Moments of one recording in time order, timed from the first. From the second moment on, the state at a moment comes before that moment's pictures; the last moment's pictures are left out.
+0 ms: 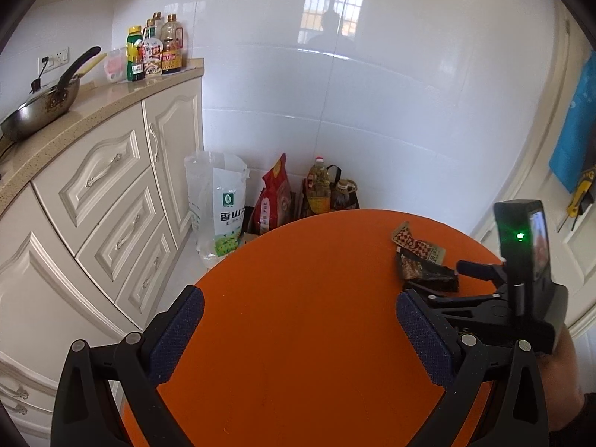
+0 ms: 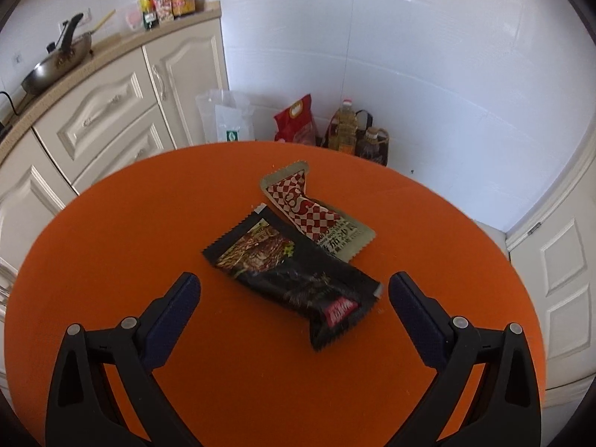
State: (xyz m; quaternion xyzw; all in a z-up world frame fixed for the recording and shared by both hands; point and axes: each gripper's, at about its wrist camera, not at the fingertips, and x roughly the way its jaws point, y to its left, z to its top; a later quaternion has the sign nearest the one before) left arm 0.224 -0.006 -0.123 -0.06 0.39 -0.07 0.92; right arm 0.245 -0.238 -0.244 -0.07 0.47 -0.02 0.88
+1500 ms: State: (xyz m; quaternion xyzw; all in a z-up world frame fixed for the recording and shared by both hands) left arm 0.442 -0.206 -0.202 0.07 0.46 -0.15 0.87; right arm 0.179 -0.349 -0.200 0.07 0.43 0.00 0.90
